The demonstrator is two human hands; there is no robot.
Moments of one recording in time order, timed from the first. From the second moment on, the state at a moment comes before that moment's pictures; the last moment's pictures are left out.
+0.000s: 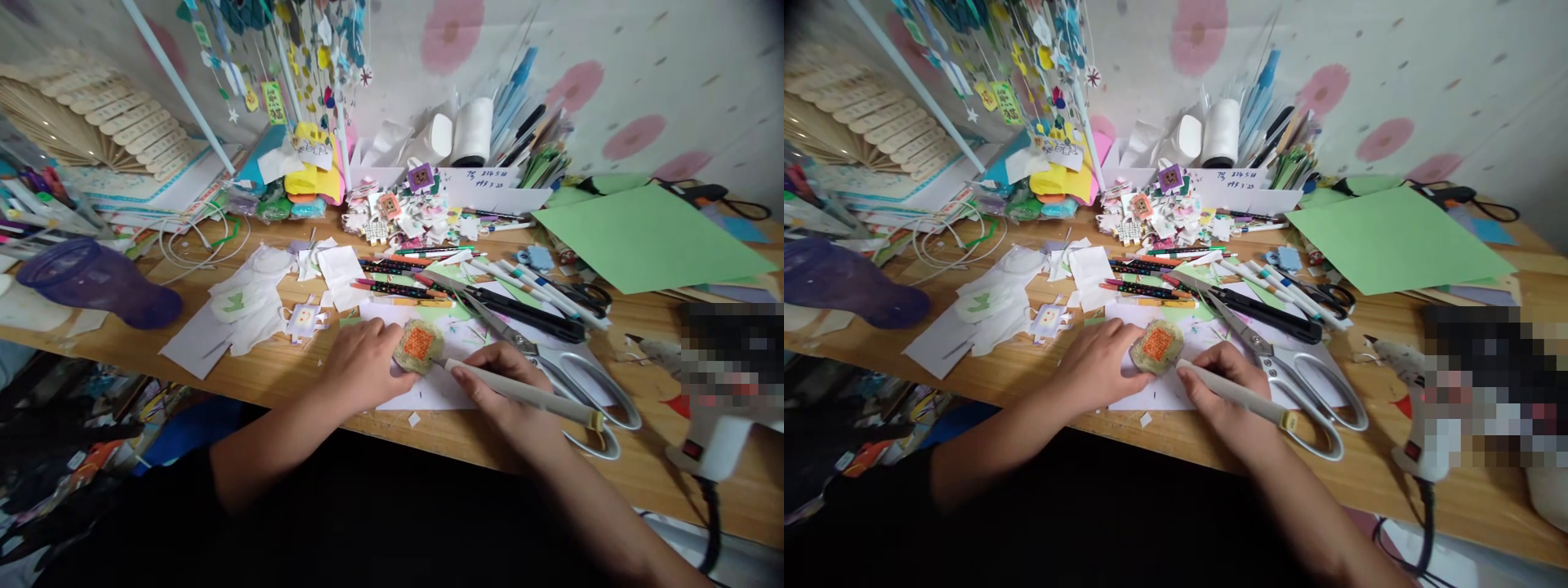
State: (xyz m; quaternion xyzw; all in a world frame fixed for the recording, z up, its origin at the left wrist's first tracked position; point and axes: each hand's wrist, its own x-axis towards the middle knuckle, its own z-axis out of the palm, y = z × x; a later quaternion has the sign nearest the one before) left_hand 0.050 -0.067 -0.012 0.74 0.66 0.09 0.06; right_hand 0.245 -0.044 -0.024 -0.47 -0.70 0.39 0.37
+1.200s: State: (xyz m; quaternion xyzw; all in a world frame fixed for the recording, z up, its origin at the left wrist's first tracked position) left_hand 0.048 -0.068 -0.014 0.75 0.65 0.11 0.07; right_hand 0.250 -0.040 -0.023 -0.50 -0.69 0.37 0.38
